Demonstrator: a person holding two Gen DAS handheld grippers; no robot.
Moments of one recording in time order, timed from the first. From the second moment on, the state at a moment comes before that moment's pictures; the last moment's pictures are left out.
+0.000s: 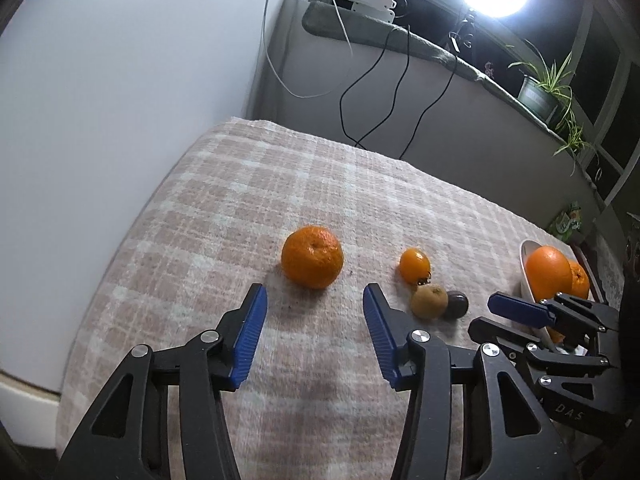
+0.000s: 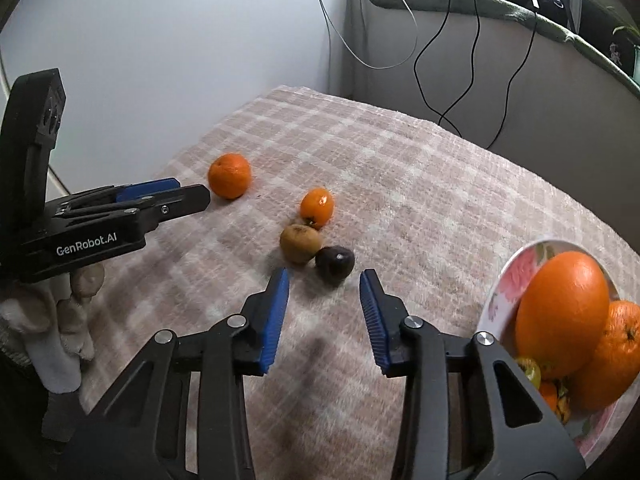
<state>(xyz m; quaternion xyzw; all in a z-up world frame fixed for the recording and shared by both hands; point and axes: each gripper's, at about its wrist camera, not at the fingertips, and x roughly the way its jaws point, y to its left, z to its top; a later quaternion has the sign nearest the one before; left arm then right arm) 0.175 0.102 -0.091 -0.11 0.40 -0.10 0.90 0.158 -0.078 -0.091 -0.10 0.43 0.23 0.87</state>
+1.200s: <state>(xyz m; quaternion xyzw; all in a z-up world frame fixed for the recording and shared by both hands) 0.205 0.093 -0.106 -0.09 0.42 -0.10 0.90 0.180 -0.066 -0.109 -0.10 0.45 0.24 0.85</state>
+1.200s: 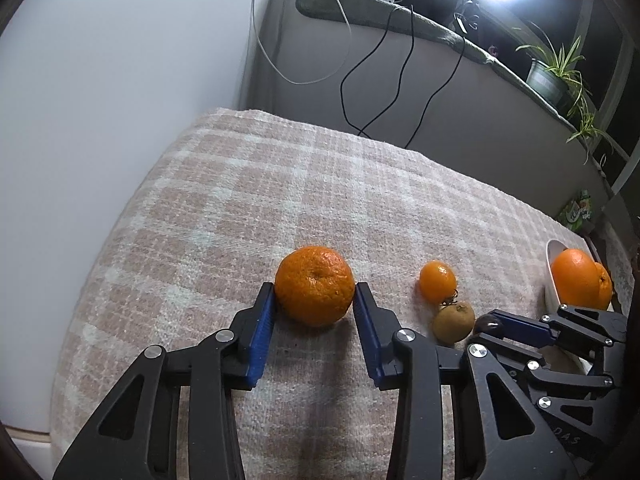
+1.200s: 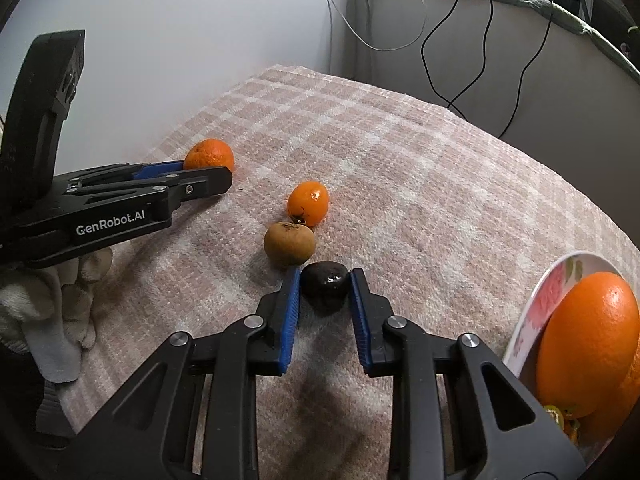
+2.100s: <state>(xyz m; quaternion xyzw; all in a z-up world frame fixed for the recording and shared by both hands) 0.138 0.055 -0.067 -0.10 0.39 -0.14 0.91 0.115 -0.134 -0.061 -0.01 0.41 0.27 0.87</state>
